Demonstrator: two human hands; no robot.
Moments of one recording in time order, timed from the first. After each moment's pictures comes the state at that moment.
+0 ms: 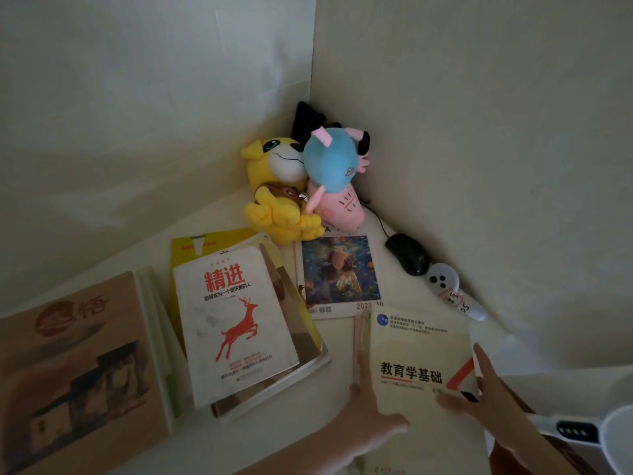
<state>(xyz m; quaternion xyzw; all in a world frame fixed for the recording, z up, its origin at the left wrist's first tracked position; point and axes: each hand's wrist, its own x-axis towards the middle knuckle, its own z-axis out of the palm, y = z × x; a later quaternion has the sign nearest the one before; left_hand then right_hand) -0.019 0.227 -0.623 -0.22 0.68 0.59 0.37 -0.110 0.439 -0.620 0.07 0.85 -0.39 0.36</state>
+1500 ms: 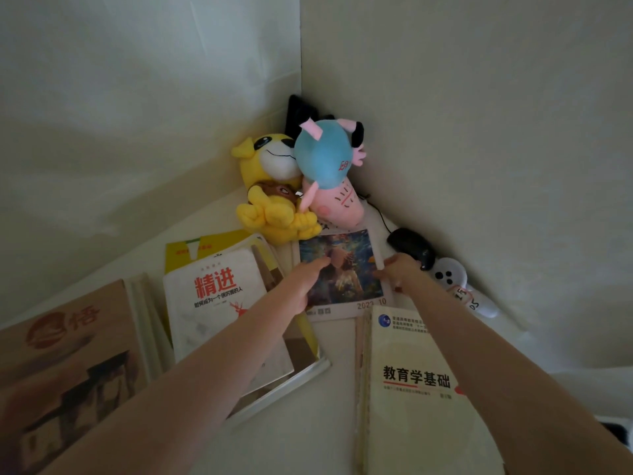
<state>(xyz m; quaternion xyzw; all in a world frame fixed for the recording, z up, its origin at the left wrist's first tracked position) -0.155 0.103 -0.605 -0.44 0.53 0.70 0.16 -0.266 0.255 -0.651 0.10 0.88 -0.31 0.35</state>
